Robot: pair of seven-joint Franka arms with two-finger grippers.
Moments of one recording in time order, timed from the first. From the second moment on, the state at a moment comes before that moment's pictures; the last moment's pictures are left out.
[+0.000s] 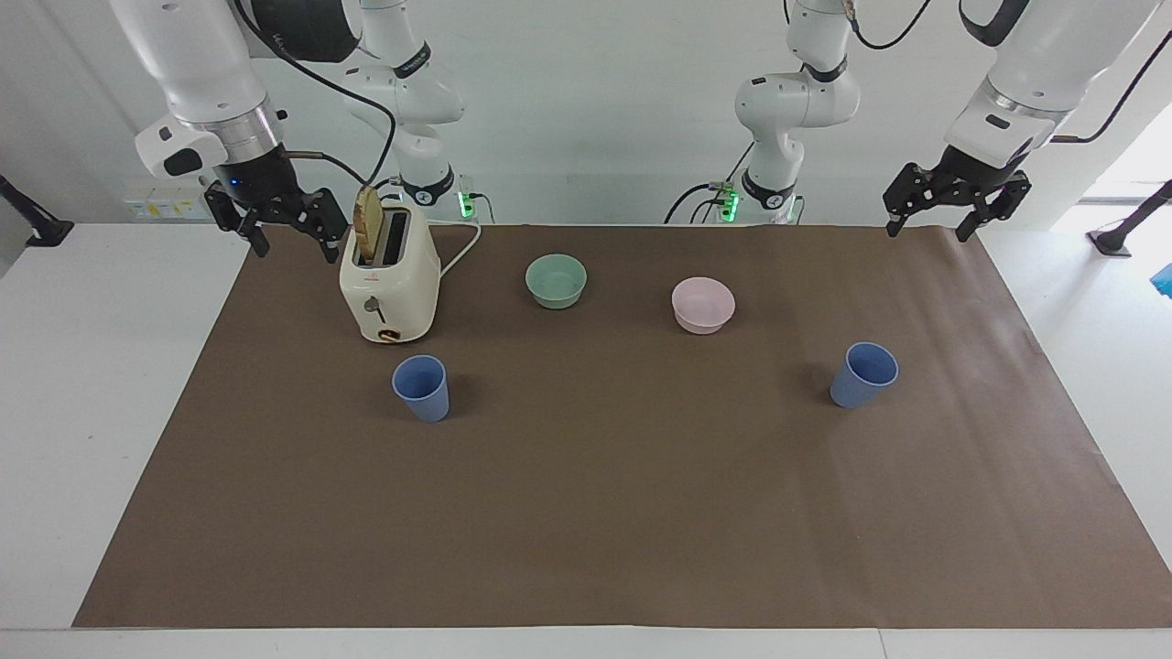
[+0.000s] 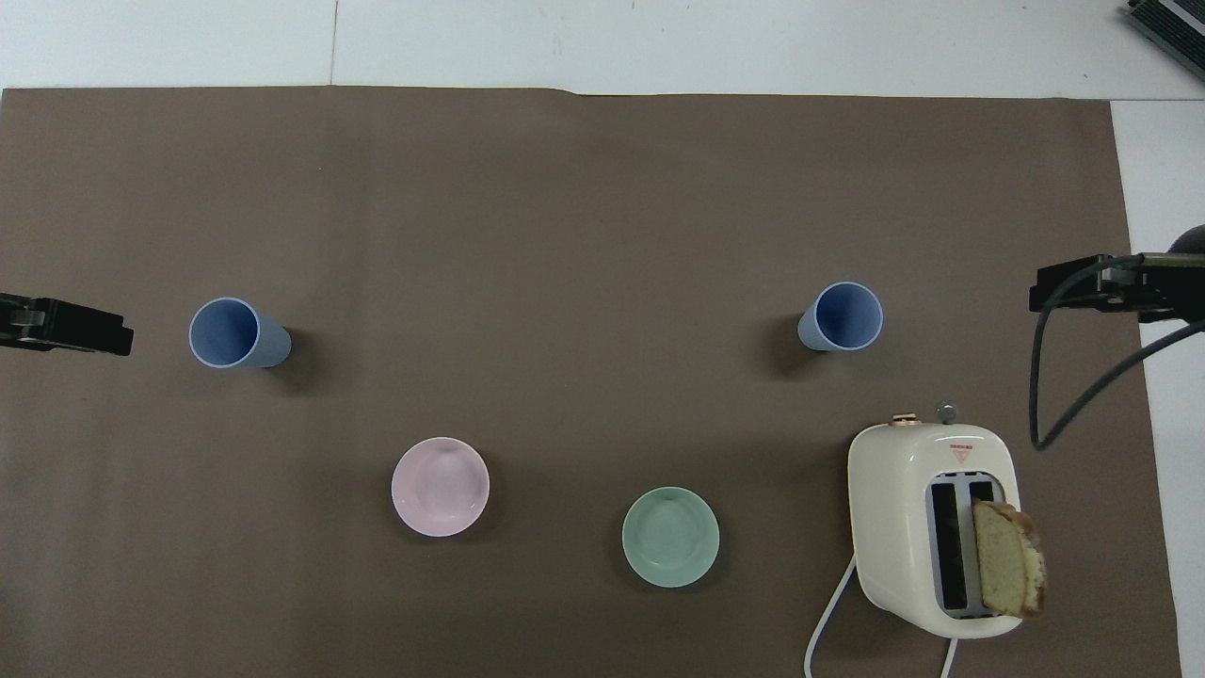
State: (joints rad) left arm 0.02 -0.08 -0.07 -1.61 -0.02 1.54 0.09; right arm -0.07 -0.04 0.06 -1.64 -0.01 1.66 0.11
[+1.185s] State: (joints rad) left arm 0.12 0.12 -0.05 -1.92 -0.02 2.05 -0.03; right arm -0.07 -0.04 0.06 -1.64 -0.01 1.66 0.11
